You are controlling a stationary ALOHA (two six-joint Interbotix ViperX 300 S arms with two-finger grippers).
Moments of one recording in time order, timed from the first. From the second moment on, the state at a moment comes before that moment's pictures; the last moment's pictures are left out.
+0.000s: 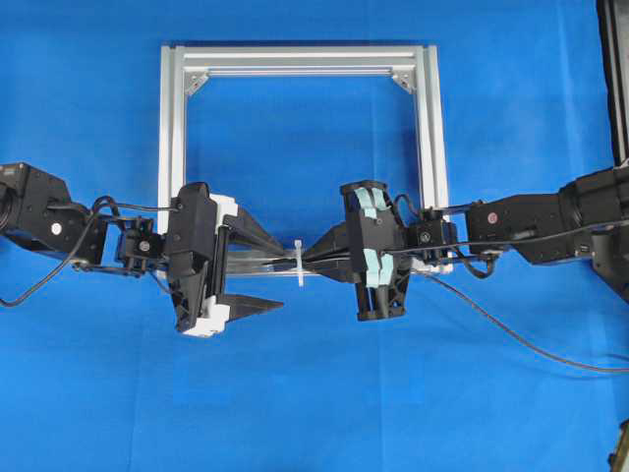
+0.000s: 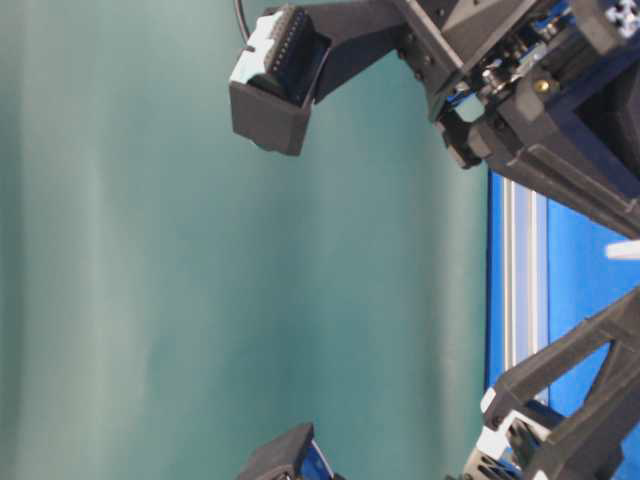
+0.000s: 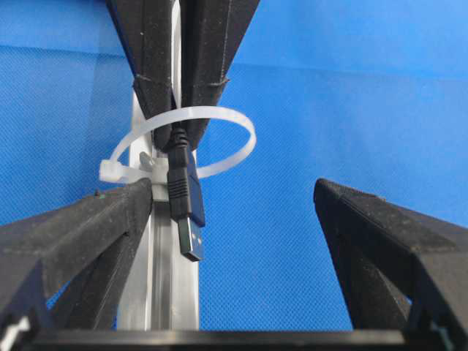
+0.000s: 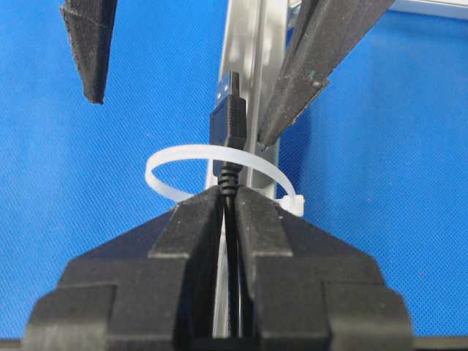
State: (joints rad) left arm -0.16 0.18 0.87 -0.08 -0.67 -0.12; right arm 0.10 0.16 0.76 0.04 -0.40 0.07
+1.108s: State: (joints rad) left arm -0.15 0.18 0.87 -0.09 -0.65 -0.12; right arm 0.10 0.16 0.76 0.03 -0.40 0.07
